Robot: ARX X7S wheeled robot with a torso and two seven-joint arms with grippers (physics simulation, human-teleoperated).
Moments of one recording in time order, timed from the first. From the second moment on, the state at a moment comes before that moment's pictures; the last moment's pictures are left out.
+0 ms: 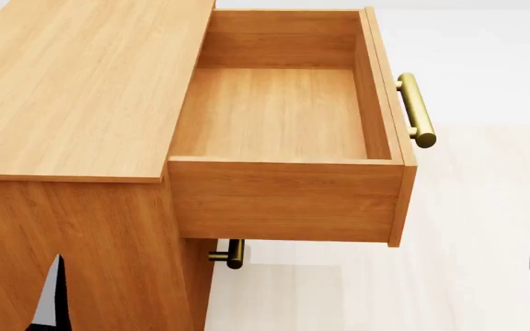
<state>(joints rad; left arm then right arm) 0.02 -0.48 0.25 0.88 -0.41 -0.45 -0.50 2.02 0.23 0.24 1.25 0.36 0.83 0.42</state>
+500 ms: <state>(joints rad) 0.03 -0.50 0.21 0.91 -0.45 -0.45 -0.52 2.03 0.04 -0.13 1.28 0.88 0.87 0.45</state>
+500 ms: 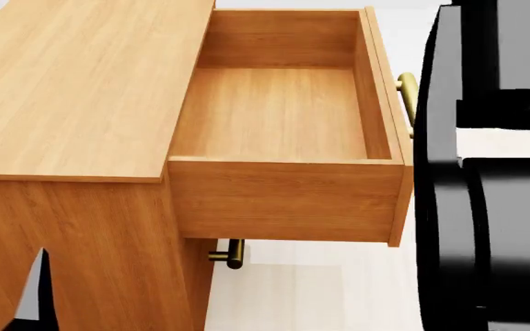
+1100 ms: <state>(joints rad) 0.03 -0.52 0.17 0.93 -0.50 -0.44 -0.54 2.01 0.02 -1.59 1.16 2.55 0.59 0.39</state>
